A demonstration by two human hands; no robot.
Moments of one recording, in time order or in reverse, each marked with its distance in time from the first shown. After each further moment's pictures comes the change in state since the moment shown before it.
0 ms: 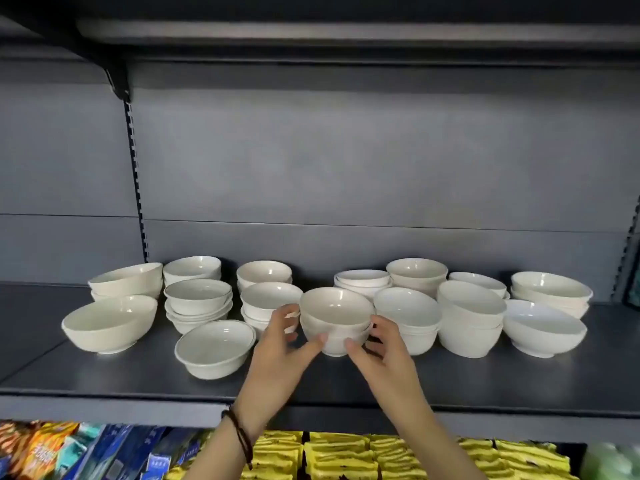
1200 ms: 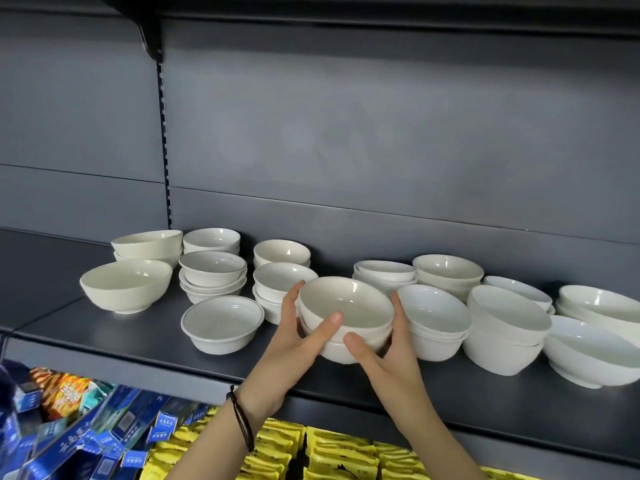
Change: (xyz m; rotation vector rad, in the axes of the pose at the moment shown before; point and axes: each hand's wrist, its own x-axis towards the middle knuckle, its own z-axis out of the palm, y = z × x) left_hand 0.001 -0.002 0.010 -0.355 -0.122 -0.169; right_hand 0.018 0.009 0.007 0.246 -0.187 -0.123
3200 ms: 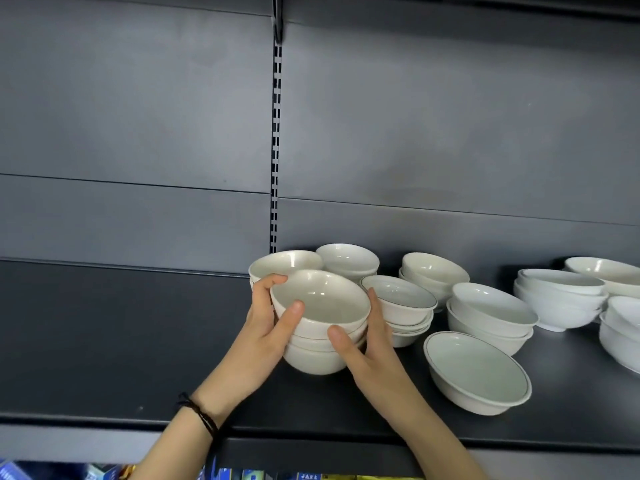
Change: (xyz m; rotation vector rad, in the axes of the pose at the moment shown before) left_hand 0.065 0.007 -0.388 0.198 -0.098 0.193; right_hand 0.067 0.021 0.360 -0.251 -0.027 0.059
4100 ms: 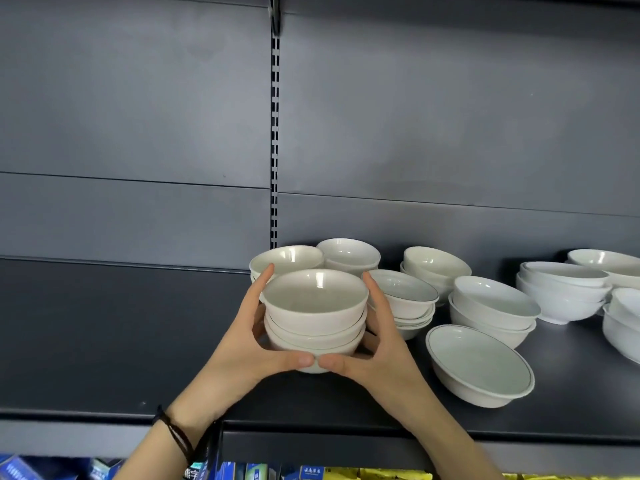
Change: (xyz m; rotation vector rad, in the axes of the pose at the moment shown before) left_hand -0.016 -0.010 -0.015 -0.151 -0.078 -0.007; right_hand -0.007 0.004 -0.012 0.215 -0.141 -0.028
